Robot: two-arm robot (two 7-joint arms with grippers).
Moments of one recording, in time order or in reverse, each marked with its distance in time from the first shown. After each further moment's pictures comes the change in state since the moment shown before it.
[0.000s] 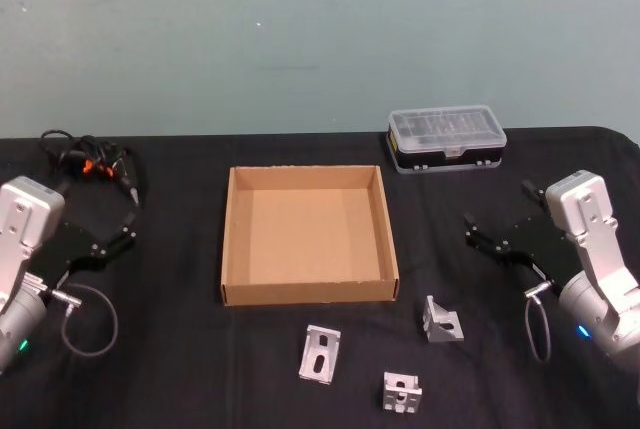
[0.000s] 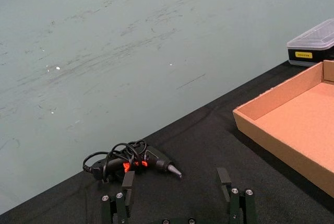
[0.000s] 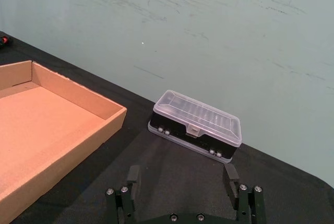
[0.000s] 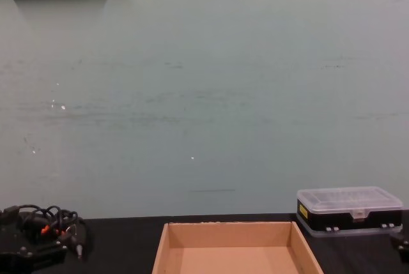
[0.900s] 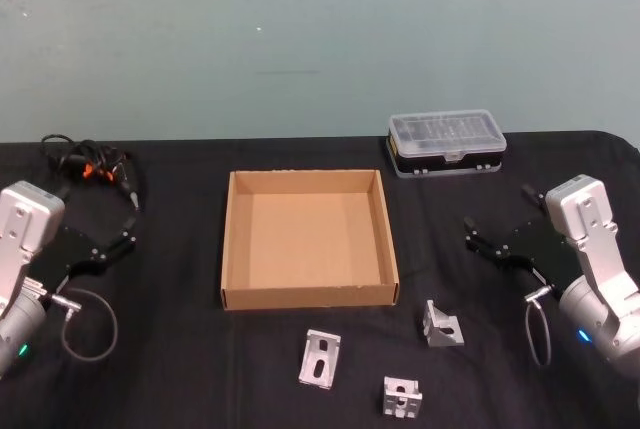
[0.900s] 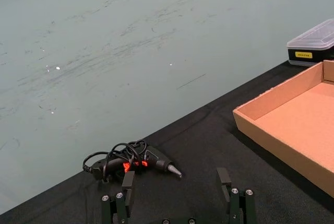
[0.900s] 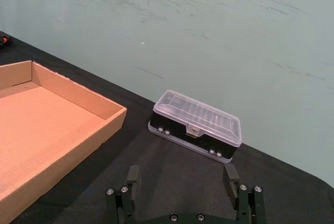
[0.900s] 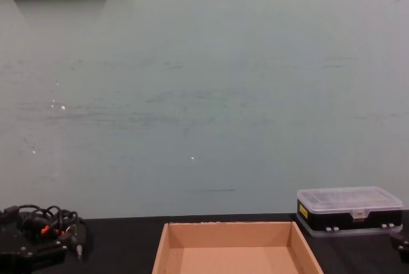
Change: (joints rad) left arm 0.000 0.000 0.000 0.000 0.000 0.000 0.000; right arm 0.000 0.000 0.000 0.000 0.000 0.000 0.000
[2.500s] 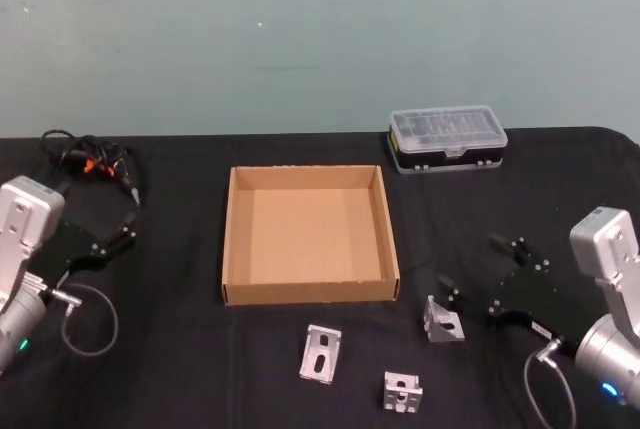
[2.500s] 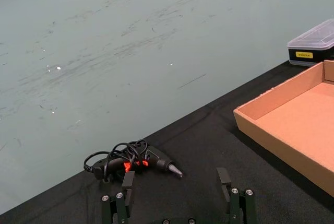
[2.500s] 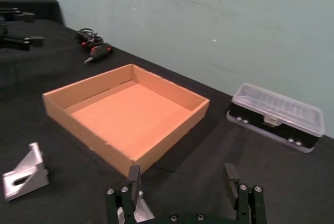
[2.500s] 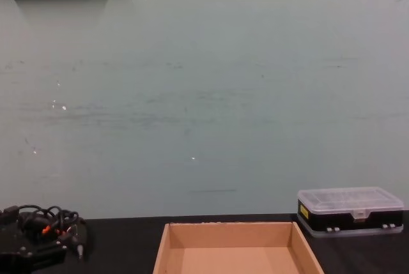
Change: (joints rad) left arm 0.000 0.000 0.000 0.000 0.000 0.000 0.000; right arm -0.219 0.082 0.128 -0.243 0.126 0.074 0.272
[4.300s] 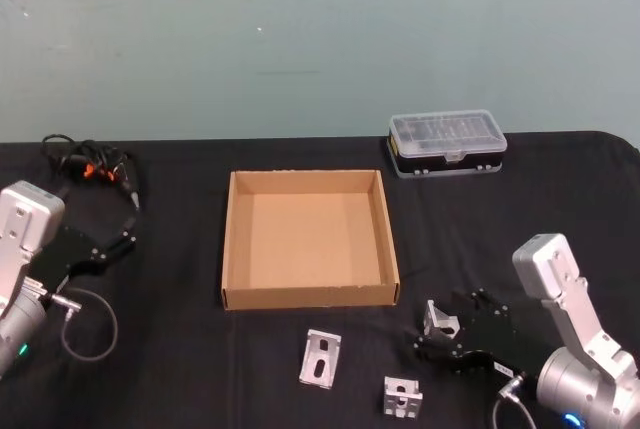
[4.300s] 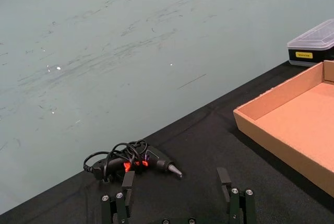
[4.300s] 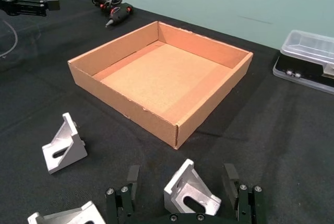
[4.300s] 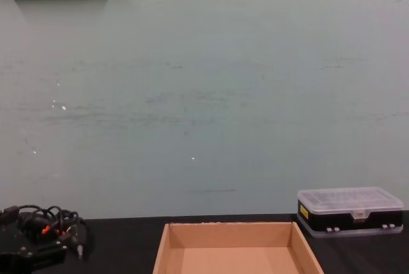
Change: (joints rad) left arm 0.000 0.000 0.000 0.000 0.000 0.000 0.000; right arm -0.020 -0.133 0.032 0.001 -0.071 0.219 0.099
